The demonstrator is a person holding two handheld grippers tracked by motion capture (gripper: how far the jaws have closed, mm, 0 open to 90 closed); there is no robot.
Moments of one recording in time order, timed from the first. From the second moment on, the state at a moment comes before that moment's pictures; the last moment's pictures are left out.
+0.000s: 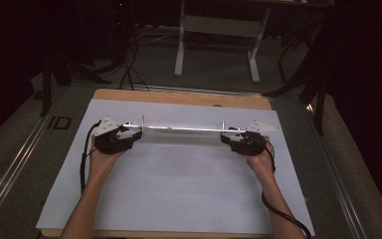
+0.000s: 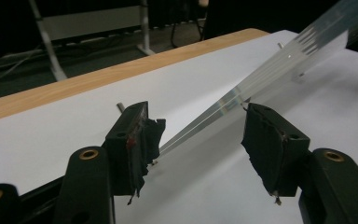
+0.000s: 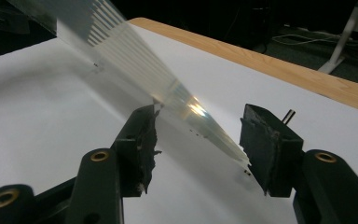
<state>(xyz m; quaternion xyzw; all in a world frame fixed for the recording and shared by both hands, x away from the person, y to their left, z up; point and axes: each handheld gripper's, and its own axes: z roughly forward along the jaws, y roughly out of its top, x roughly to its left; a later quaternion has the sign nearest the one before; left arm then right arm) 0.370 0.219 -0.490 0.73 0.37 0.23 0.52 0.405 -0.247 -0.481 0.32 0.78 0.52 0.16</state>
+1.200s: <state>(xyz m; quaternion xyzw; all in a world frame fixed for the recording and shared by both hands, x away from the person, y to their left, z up) 0.389 0.202 -0.484 0.72 0.38 0.24 0.54 0.414 -0.242 -0.482 0.35 0.75 0.52 0.22</state>
